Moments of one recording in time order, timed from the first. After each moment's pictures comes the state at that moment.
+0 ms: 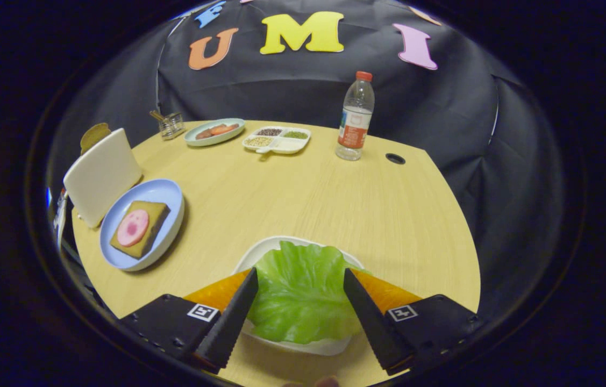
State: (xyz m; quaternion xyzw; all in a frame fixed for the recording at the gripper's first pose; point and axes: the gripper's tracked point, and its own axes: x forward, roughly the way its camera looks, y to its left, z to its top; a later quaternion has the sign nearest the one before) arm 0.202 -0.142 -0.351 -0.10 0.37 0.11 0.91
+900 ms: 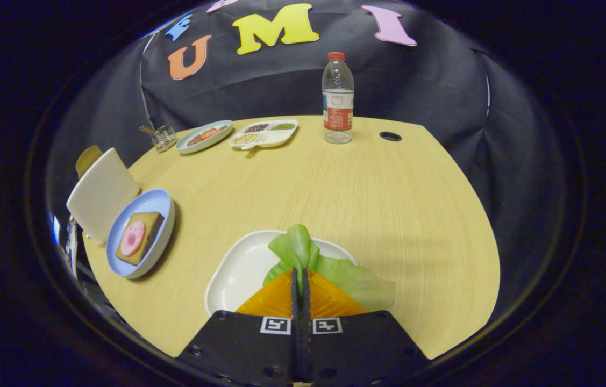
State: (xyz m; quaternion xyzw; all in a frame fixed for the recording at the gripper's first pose) arm 0.205 -0.152 -0.354 -0.02 0.39 0.13 0.91
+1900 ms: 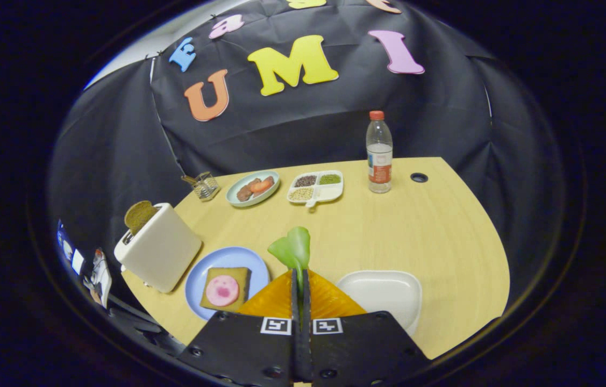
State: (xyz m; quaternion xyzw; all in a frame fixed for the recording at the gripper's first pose) arm 0.174 -0.039 -0.244 0.05 0.32 0.16 0.93
